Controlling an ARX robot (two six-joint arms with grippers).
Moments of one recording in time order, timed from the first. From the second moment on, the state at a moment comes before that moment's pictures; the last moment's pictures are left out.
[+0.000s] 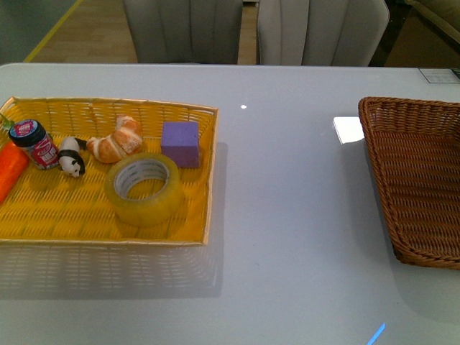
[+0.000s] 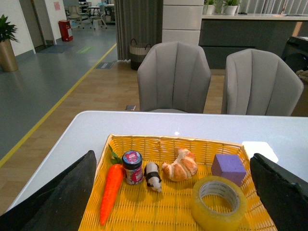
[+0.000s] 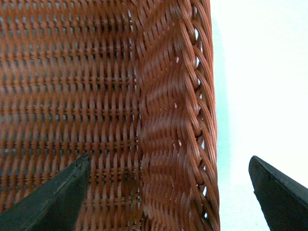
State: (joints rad) left arm 0.00 0.02 0.01 0.00 0.00 -0.01; right arm -0.35 2.33 1.25 0.23 -0.03 -0.23
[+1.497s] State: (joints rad) left arm 0.00 0.02 0.01 0.00 0.00 -0.01; right arm 0.03 2.26 1.11 0.29 -0.12 0.08
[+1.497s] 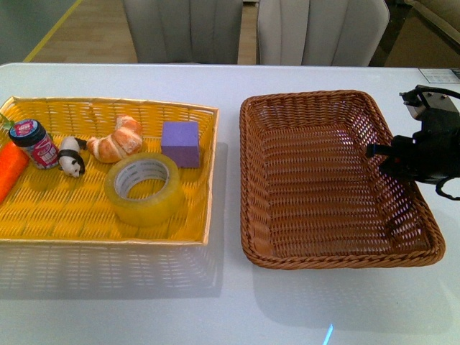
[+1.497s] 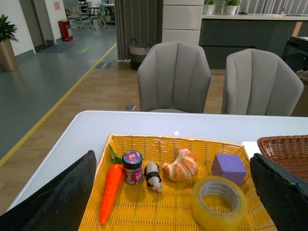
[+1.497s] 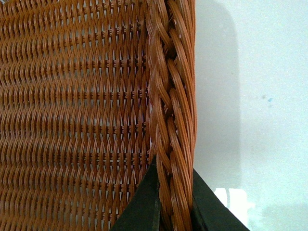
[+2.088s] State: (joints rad) left arm 0.00 0.02 0.01 0.00 0.00 -0.01; right arm 0.01 2.19 0.99 0.41 -0.11 0.07
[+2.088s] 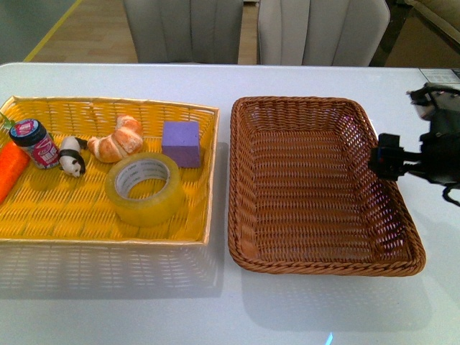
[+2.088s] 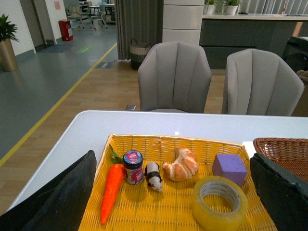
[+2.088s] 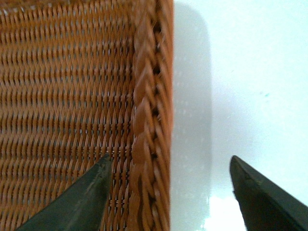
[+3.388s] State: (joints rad) left arm 0.00 0.02 0.01 0.00 0.00 -0.01; right arm 0.00 1.07 0.08 0.97 0.00 0.00
